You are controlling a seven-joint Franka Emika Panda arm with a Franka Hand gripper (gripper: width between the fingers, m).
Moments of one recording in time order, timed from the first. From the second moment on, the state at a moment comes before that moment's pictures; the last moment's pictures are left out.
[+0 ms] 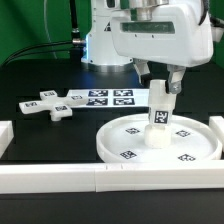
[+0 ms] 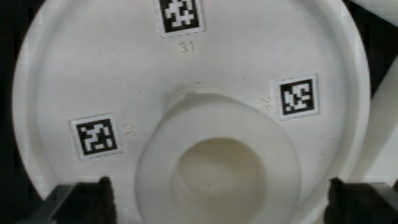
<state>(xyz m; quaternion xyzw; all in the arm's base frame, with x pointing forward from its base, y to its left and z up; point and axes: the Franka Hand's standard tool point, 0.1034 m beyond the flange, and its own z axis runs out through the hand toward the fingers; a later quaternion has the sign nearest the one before) 0.562 0.039 0.097 -0.84 0.54 0.00 0.07</state>
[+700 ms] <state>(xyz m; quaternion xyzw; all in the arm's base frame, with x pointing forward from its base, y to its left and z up) 0.568 0.038 0.098 -0.96 0.25 -0.02 0.07</state>
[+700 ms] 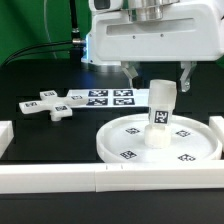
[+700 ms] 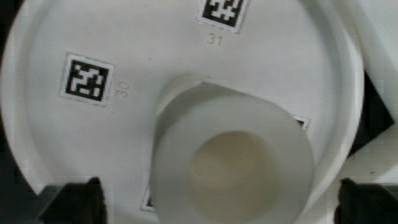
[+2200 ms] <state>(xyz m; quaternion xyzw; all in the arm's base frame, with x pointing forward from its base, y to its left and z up) 0.570 0.039 0.098 -0.96 -0.28 -0.05 0.03</state>
